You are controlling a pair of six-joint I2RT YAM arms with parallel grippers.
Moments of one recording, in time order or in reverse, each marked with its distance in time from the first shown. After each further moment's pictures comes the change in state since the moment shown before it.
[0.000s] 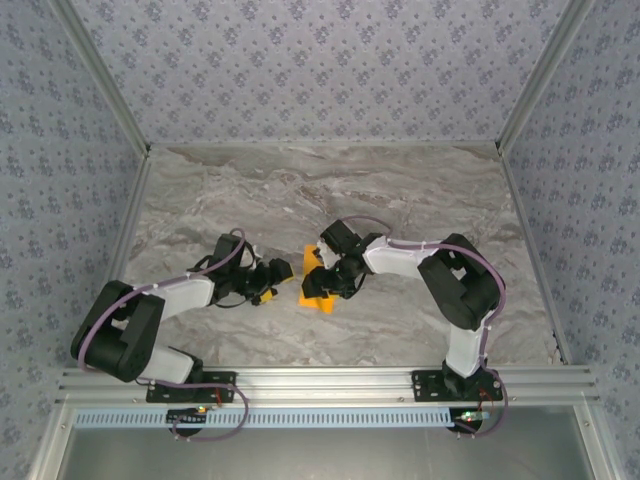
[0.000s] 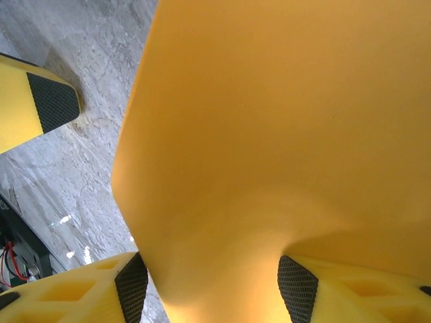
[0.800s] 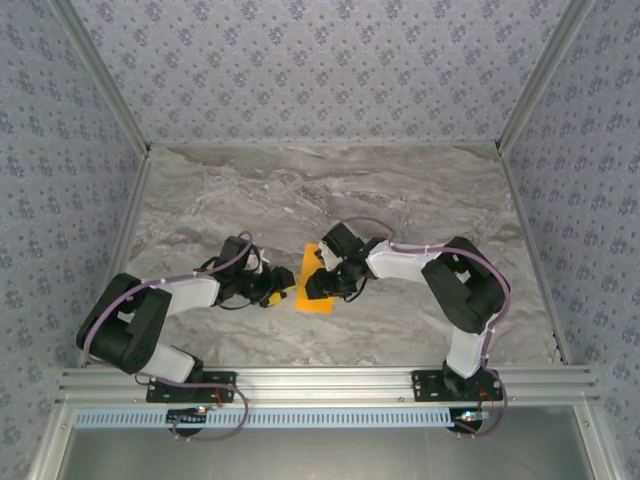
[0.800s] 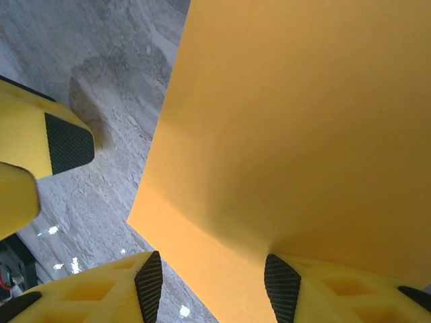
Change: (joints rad) left arm -0.038 0.046 0.000 0.018 0.054 -0.002; right arm 0.008 -0.052 -0.064 0.069 0.049 0.000
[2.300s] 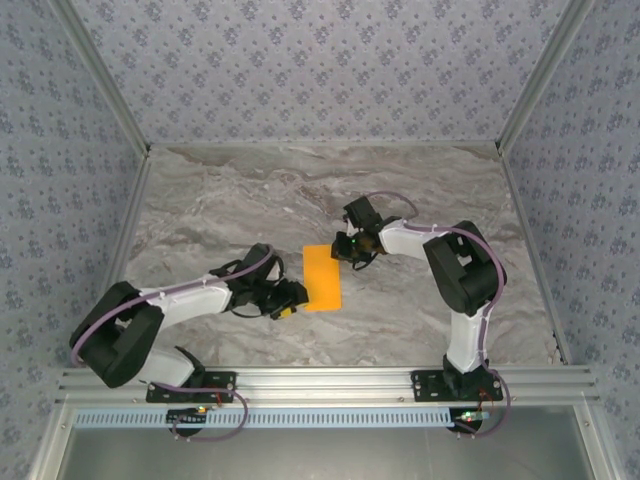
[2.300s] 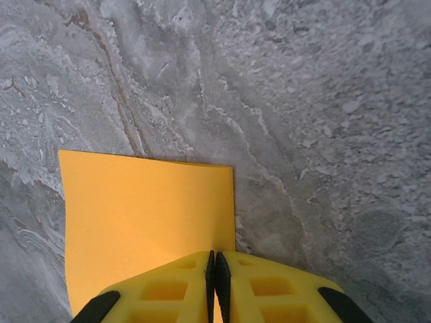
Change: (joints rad) left arm -0.242 -0.054 0.085 -0.231 -0.192 -0.095; right arm -0.223 0.085 0.130 0.082 0.183 0.109
